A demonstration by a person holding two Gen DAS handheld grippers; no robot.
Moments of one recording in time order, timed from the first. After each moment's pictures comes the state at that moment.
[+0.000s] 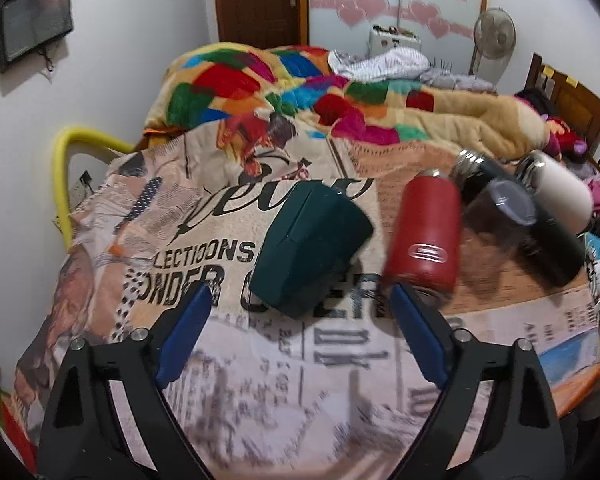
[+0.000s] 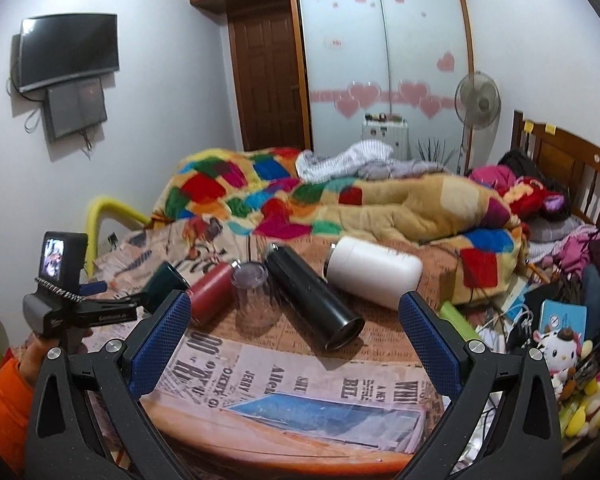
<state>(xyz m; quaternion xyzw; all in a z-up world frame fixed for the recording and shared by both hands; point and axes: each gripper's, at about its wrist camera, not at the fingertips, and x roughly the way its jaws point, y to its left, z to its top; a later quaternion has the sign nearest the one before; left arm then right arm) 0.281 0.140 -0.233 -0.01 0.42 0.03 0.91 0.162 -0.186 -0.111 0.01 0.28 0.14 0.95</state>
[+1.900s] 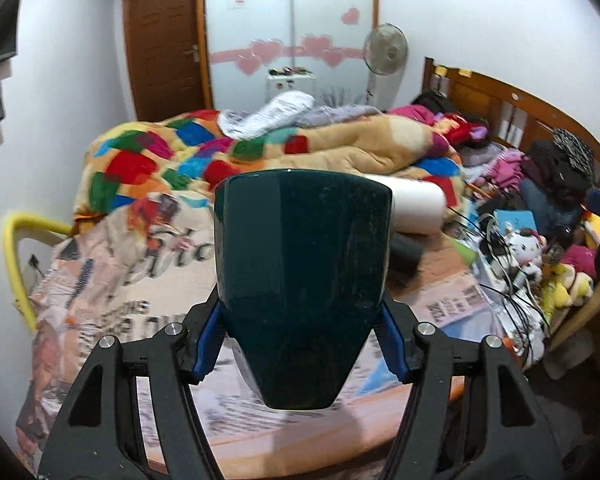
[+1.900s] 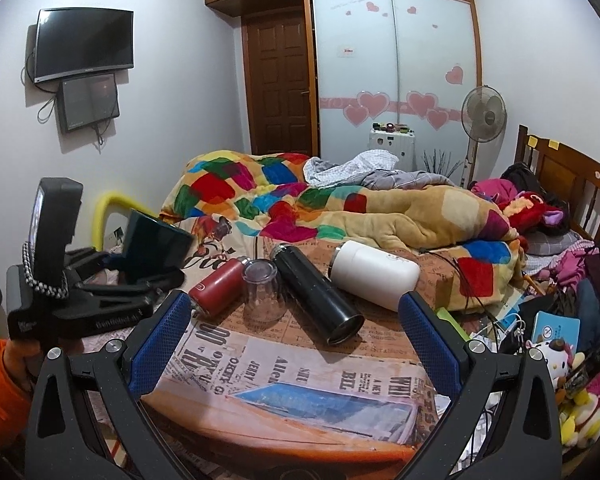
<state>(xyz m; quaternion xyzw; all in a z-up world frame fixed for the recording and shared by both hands) 0.219 0.012 -0.145 0.04 0.35 -0.12 0.93 0.143 -0.182 -0.097 -0.01 0.25 0.15 0.96</state>
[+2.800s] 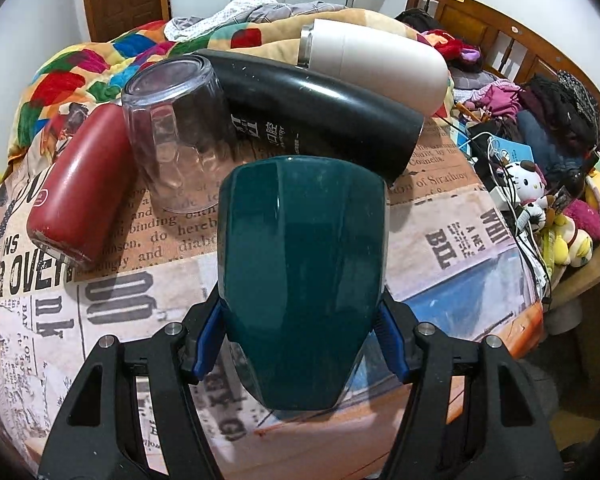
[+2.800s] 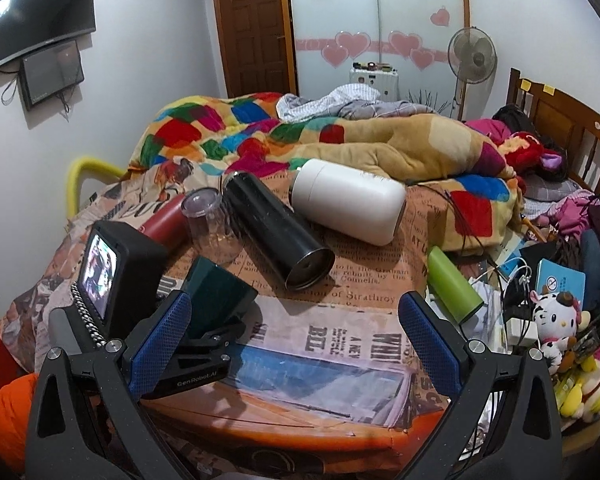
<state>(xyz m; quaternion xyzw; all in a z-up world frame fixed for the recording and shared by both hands) 0.262 -0.064 -0.280 0.04 0.47 -0.16 0.86 0.187 -0.206 -0.169 0.00 0.35 0.12 0.93</state>
